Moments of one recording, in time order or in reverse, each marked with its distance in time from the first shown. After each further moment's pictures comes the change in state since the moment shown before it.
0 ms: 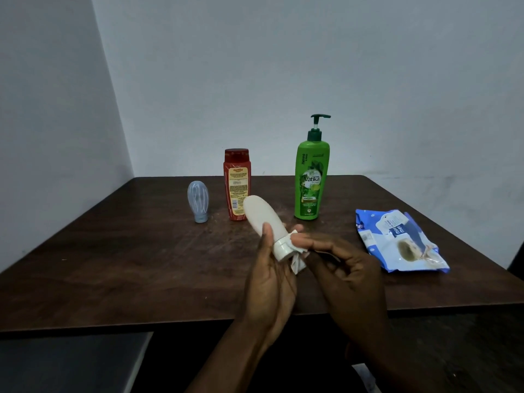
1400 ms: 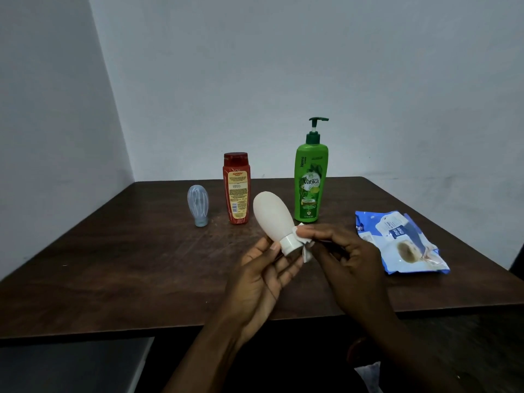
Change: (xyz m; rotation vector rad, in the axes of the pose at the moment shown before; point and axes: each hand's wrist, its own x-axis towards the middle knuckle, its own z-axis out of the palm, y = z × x) left_hand -0.006 0.024 0.001 0.173 0.103 -0.047; right_hand 0.021 0.014 -0.011 -0.161 -0.016 -0.064
